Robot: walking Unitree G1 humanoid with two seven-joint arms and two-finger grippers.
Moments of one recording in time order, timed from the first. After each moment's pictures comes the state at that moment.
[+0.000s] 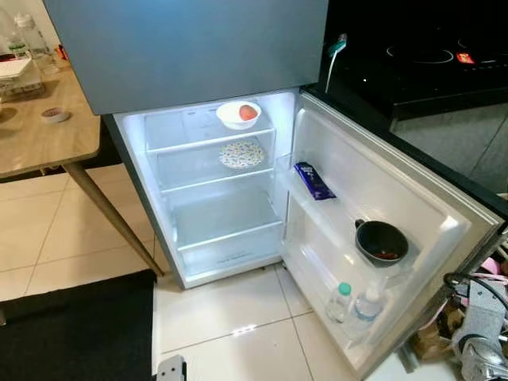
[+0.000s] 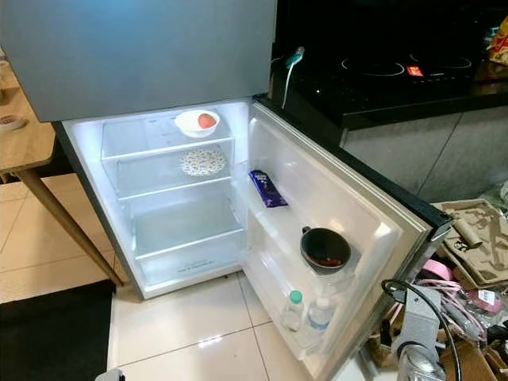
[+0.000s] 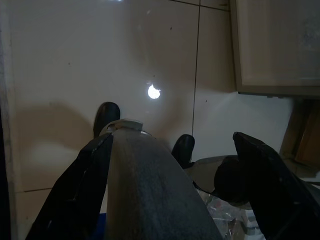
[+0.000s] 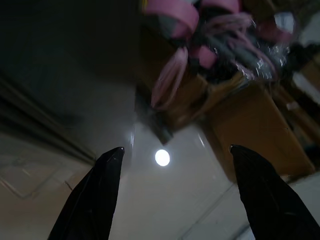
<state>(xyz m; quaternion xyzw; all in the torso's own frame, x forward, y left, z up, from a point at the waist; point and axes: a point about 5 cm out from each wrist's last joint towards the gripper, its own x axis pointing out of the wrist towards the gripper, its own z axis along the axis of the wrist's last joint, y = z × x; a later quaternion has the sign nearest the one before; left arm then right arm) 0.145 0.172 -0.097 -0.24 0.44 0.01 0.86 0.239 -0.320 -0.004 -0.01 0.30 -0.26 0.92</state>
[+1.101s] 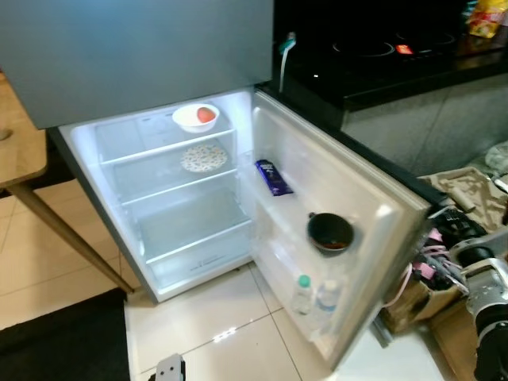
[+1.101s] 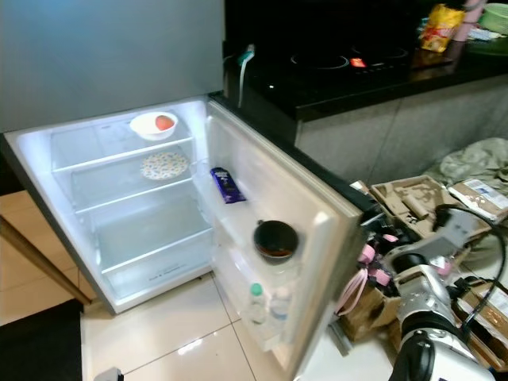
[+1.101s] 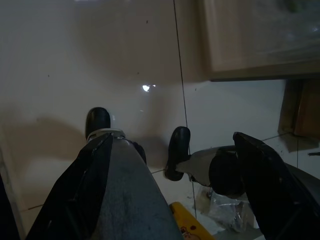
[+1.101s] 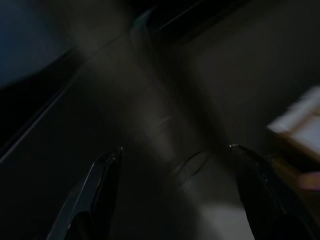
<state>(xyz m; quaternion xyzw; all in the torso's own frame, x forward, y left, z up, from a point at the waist) 0.145 0.173 -0.097 -0.25 0.44 0.01 0.86 0.336 -0.271 0.110 0.23 -0.02 0.15 0.96</state>
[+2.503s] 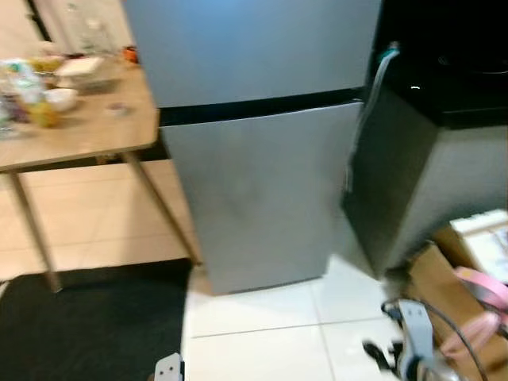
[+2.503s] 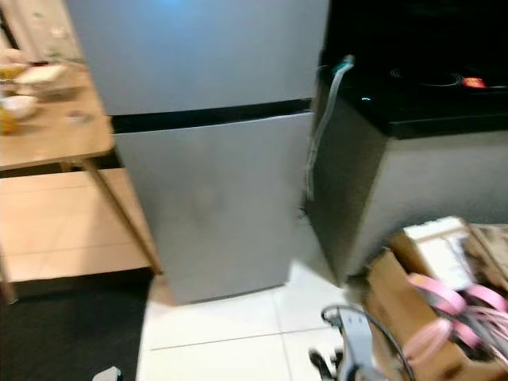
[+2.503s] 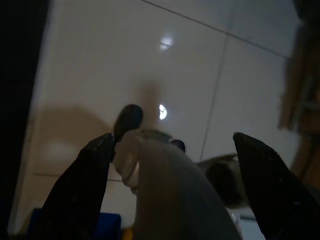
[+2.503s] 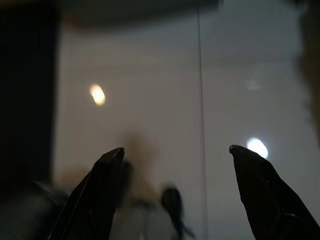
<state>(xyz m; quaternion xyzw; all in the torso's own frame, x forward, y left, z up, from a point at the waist) 0.140 0.175 -0.099 -0.24 0.45 0.01 0.86 0.204 -0.246 -0.057 0.03 0.43 0.03 0.90</state>
